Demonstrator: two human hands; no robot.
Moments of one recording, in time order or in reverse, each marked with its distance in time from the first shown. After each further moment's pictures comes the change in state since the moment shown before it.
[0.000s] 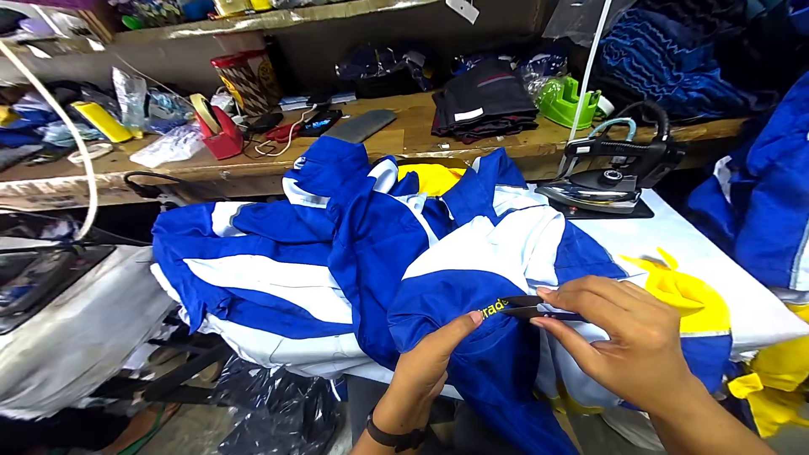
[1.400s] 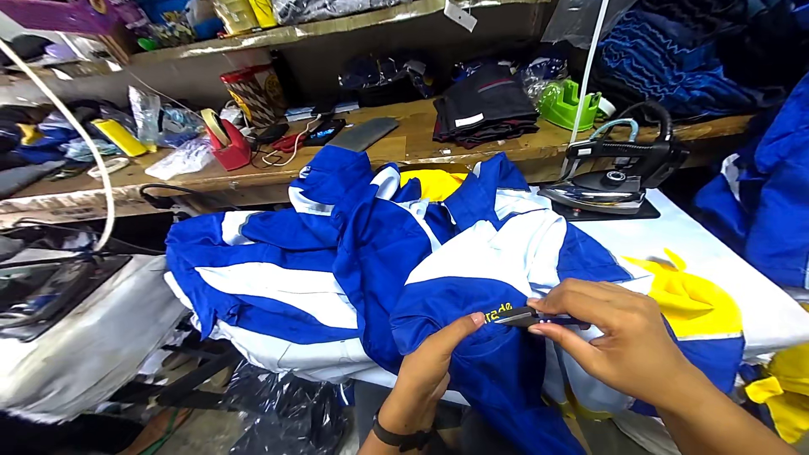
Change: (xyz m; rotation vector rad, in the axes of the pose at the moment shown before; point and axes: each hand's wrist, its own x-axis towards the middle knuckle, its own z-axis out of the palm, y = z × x) left_hand 0.003 0.001 0.001 -0.001 0.032 -0.042; right_hand 0.005 0.008 0.003 0.188 -0.139 0.020
